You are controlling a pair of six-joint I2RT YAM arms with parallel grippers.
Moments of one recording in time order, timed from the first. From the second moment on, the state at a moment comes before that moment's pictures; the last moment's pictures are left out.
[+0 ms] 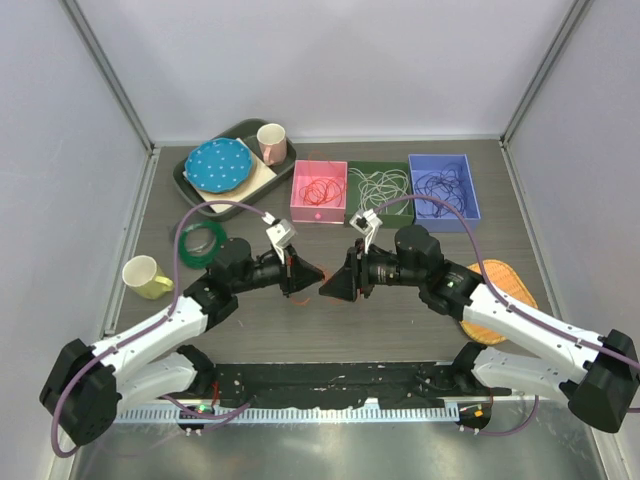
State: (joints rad) left arm -0.67 1.03 0.51 0.34 0.61 -0.31; right arm 0.83 1.02 0.75 0.00 -0.55 0.56
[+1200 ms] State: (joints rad) left arm -0.56 1.56 1.68 -0.25 -0.25 -0.34; right arm 0.83 0.58 0.39 -0.33 0.58 0.74
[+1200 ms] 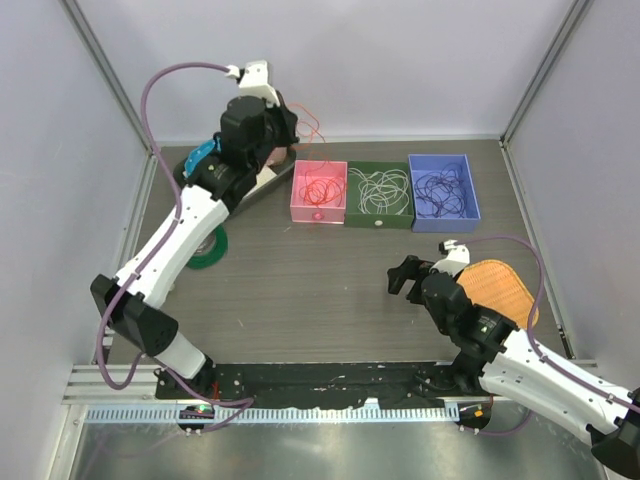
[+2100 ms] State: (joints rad) left arm -0.51 1.64 1.92 -0.27 -0.24 -0.31; right arm 0.83 0.56 0.39 -0.32 0.64 0.74
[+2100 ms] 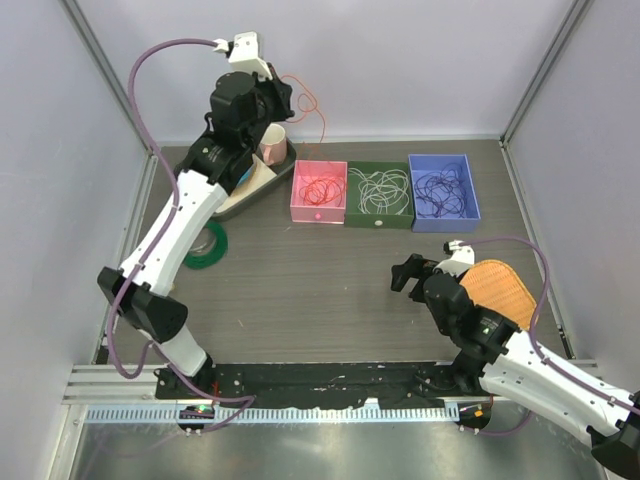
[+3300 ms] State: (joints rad) left arm -0.48 2.22 1.92 -0.36 -0.22 -0.32; right arm 0.83 0.57 0.38 -0.32 0.67 0.74
